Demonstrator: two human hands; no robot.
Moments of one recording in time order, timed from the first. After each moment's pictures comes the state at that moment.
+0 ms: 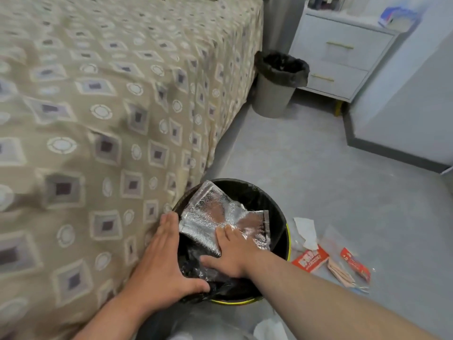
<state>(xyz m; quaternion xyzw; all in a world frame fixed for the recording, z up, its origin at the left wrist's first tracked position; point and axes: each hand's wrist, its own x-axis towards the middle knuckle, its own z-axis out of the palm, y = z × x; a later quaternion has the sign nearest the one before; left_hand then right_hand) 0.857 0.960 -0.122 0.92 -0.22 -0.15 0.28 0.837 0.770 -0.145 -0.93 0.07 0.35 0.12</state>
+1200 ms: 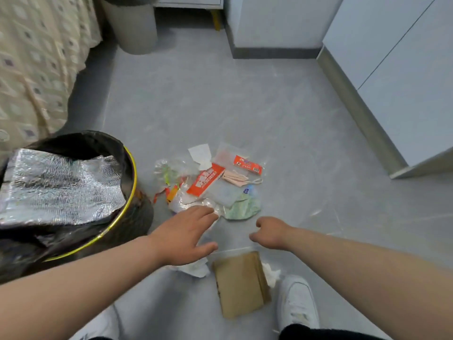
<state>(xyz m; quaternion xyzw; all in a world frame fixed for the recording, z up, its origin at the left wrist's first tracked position) 0.696 0.744 -0.151 0.69 -0.70 -0.18 0.08 0.524 0.568 -0.177 -0.80 0.41 0.32 0.30</state>
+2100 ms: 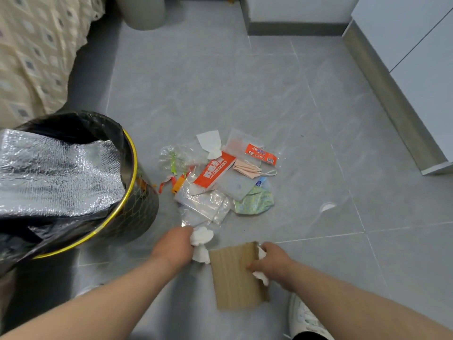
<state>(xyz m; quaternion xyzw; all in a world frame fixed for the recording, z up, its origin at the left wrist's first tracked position) 0.698 0.764 -0.252 0.87 -0.34 -0.36 0.04 0.498 0.623 -0.250 -0.60 0.54 0.19 0.55</state>
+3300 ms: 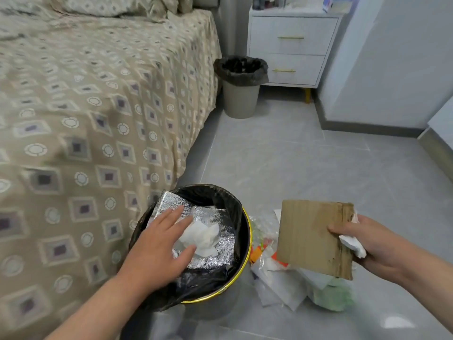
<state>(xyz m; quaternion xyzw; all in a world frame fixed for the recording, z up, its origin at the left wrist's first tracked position) 0.860 0.895 -0.089 0.90 -0.40 0.01 0.19 0.667 0.574 -0.020 -0.54 0.41 0.00 0.73</state>
